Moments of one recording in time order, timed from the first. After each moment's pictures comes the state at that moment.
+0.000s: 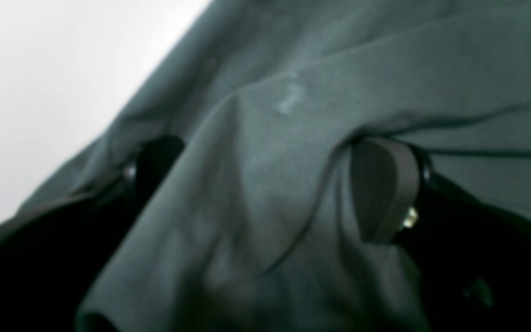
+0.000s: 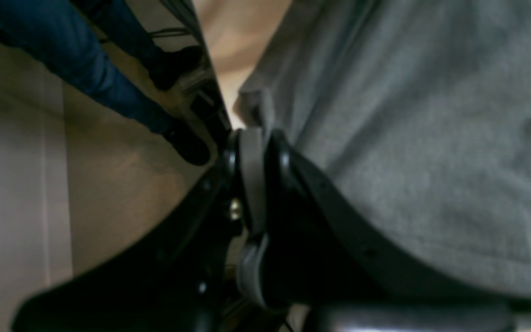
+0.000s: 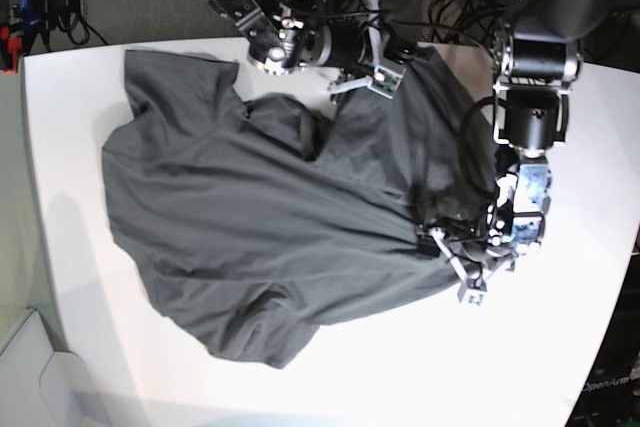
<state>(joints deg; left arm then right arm) -30.4 -11.6 2.5 44.1 -6.1 -18.4 34.0 -6.8 1.8 -34.2 78.3 4.1 37.2 -26.9</state>
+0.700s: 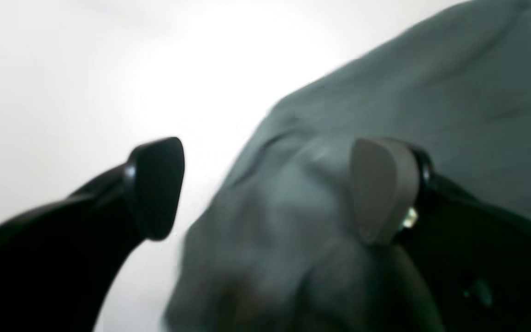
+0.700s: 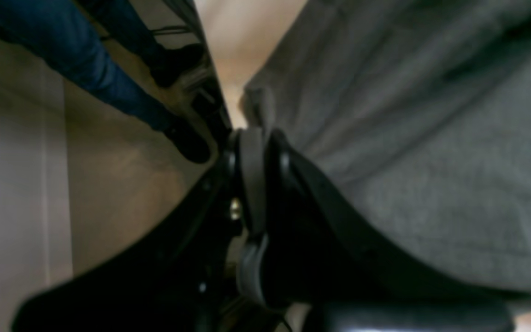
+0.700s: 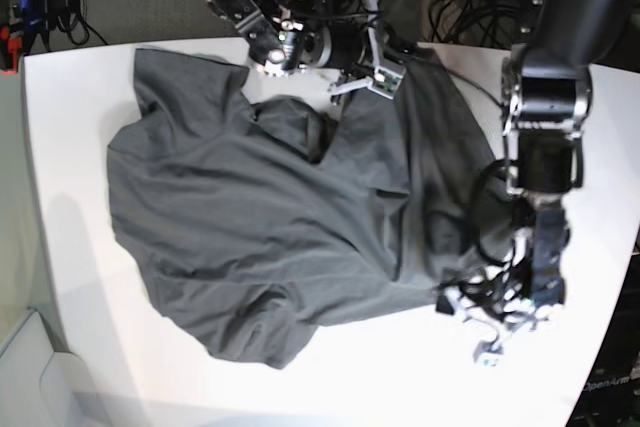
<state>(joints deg) -36.7 -13.1 2.4 56.9 -5.8 -18.4 52.6 -6.1 1.9 -34.2 78.3 4.2 37.6 -27.7</state>
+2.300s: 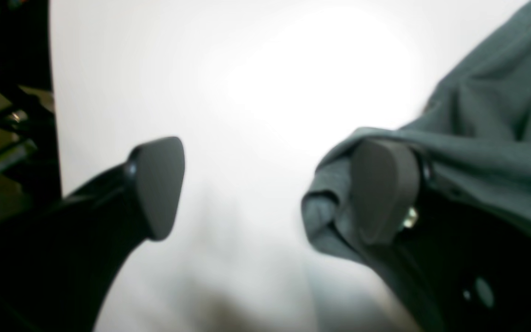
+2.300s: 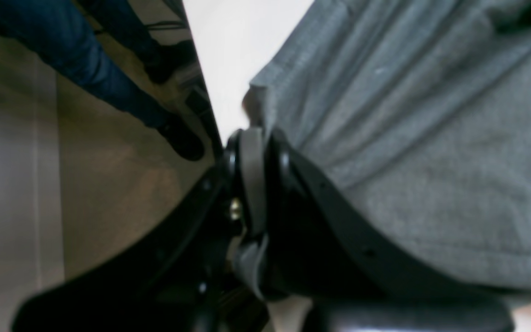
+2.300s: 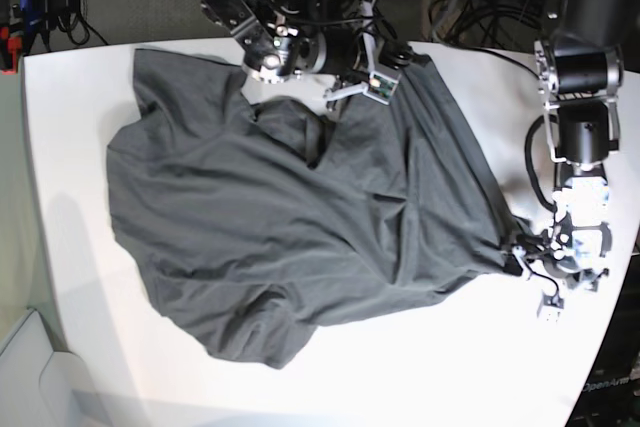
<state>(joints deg) -33.2 -20.4 -4.5 44.6 9.7 -18.3 30.3 -5.1 2.9 -34.2 78.1 4.6 37.6 -27.1</state>
